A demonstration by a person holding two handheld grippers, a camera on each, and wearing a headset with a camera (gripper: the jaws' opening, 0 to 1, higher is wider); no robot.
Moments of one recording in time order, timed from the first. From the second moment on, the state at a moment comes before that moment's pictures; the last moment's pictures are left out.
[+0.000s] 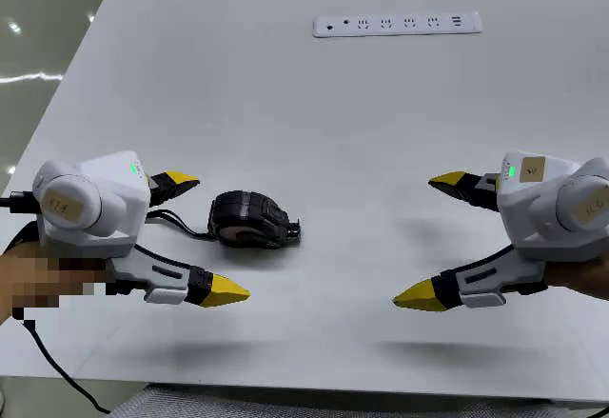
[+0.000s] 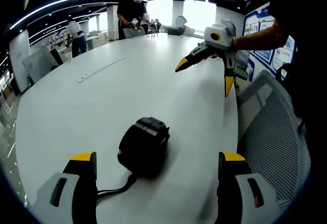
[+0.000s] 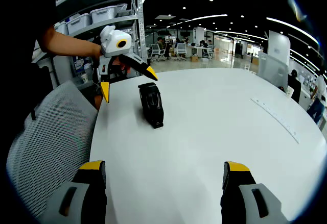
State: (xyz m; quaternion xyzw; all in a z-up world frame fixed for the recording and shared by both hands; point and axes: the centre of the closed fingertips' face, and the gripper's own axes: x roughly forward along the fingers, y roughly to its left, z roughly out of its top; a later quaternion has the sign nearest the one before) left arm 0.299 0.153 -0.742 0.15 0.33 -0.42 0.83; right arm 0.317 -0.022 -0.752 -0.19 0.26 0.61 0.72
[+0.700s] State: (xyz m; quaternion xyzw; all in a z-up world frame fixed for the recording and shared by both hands) left arm 0.309 0.149 -0.750 0.19 0.34 -0.46 0.80; right arm 0.329 0.018 -0.754 -0.20 0.23 0.65 0.70
